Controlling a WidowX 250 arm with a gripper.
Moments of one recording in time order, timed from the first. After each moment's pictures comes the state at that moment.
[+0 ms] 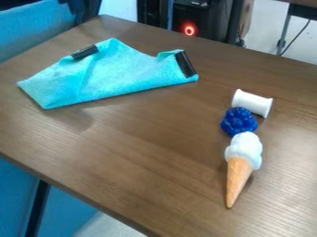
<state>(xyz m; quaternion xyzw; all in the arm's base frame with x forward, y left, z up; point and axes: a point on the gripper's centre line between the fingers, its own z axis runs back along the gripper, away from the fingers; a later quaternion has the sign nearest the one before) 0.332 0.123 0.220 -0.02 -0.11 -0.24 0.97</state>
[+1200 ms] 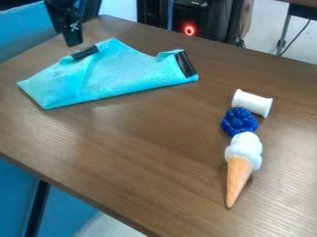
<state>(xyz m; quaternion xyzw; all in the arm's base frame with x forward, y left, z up) 0.379 0.194 0.144 0.05 -0.12 -0.23 0.96</state>
